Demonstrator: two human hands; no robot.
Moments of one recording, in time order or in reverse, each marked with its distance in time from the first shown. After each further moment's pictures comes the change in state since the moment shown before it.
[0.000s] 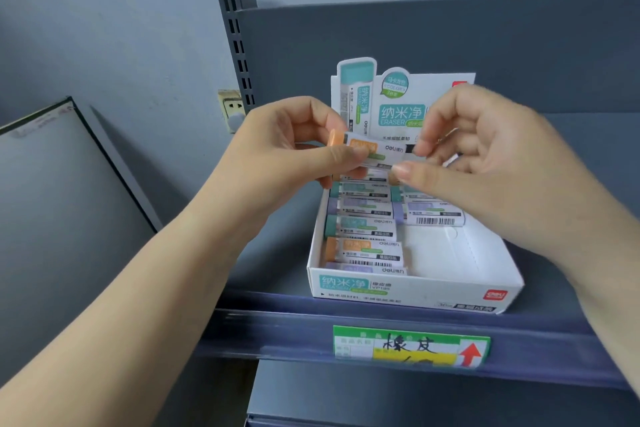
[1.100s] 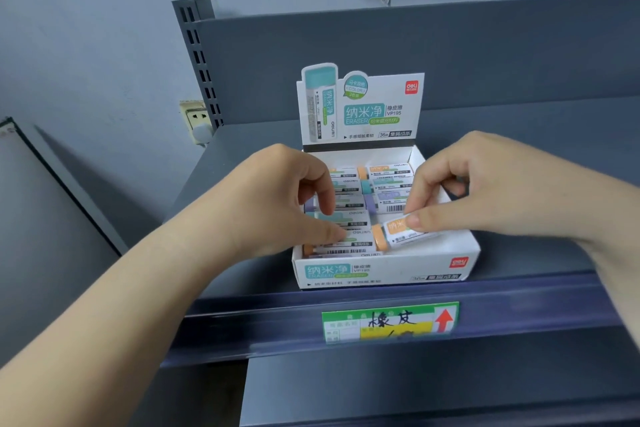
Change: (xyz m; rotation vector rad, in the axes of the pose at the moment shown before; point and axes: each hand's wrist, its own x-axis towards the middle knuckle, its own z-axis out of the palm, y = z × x) left_hand -0.012 0.006 0.004 0.892 -0.283 -0.011; right_hand -0.020 -0.012 -0.024 -0.346 -0.360 0.155
